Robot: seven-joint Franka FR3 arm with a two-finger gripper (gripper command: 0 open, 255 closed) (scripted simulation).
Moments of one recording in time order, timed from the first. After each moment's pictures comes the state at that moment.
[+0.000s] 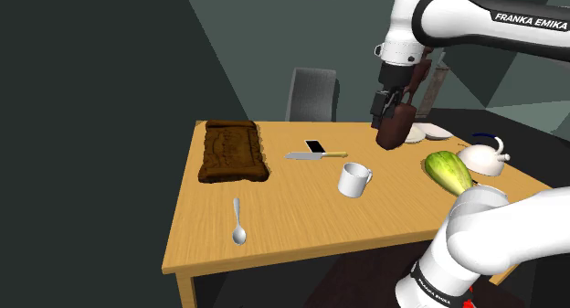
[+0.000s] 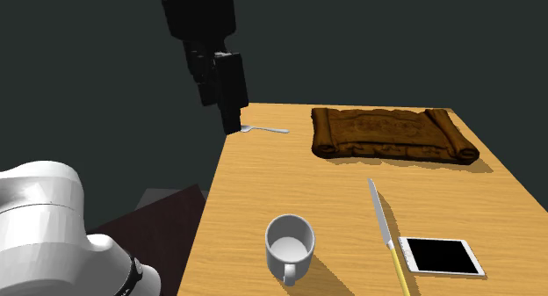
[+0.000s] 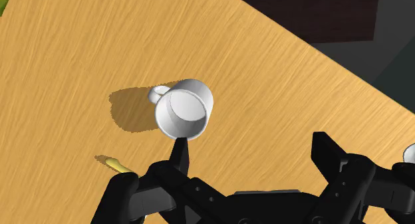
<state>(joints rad) -0.02 -0.78 -0.04 -2.27 -0.12 1.46 -0.06</state>
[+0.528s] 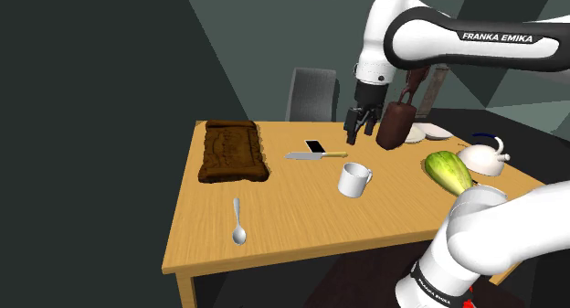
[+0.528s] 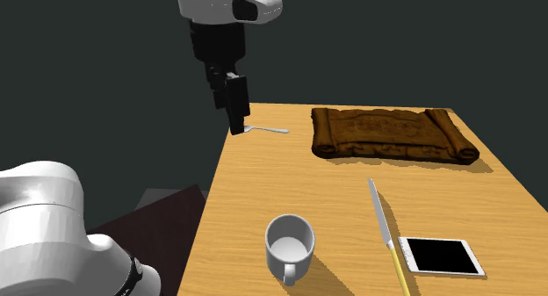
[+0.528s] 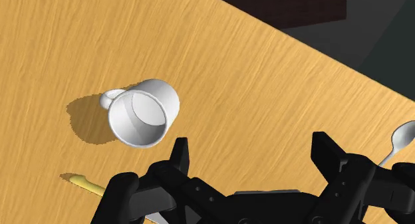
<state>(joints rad) -0.01 -0.71 0.03 -2.35 -0.02 1.59 0.11</state>
